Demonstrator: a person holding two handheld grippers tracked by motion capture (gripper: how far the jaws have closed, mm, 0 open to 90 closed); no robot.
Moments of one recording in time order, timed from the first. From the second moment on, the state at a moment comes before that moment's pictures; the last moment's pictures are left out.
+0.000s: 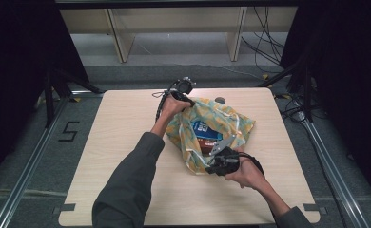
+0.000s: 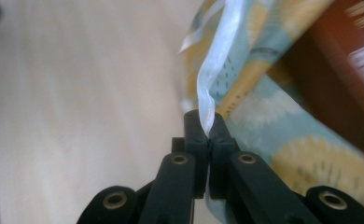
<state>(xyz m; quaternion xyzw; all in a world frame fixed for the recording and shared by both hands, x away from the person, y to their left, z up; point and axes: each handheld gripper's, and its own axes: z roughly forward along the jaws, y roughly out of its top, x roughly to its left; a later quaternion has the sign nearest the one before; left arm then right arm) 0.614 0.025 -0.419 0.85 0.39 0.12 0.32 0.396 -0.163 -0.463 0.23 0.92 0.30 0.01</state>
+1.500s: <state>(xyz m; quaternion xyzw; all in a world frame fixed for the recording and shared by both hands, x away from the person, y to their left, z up) 0.582 0.035 -0.398 0.85 0.38 0.09 0.36 0.480 -0.266 -0.407 0.43 0.80 0.33 0.24</state>
